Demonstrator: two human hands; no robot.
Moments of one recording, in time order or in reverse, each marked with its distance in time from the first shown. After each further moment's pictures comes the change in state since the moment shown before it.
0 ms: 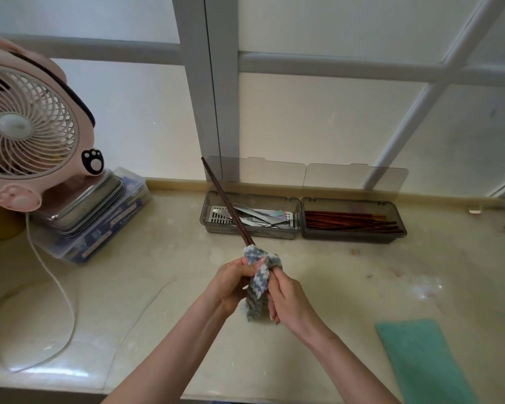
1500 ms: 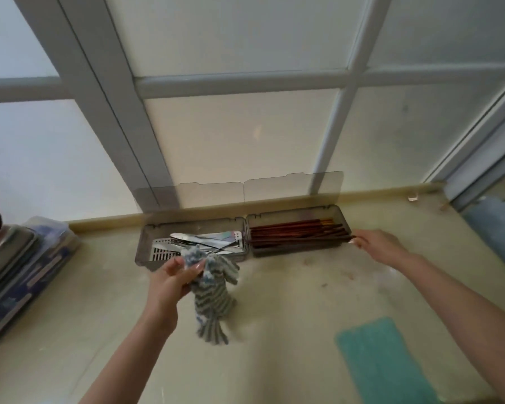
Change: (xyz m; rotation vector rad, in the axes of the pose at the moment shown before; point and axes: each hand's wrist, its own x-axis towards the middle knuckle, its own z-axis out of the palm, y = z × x) left_hand 0.020 0.047 0.037 0.139 0.205 0.316; right_hand 0.067 0.164 -0.300 -0.792 0.119 0.272
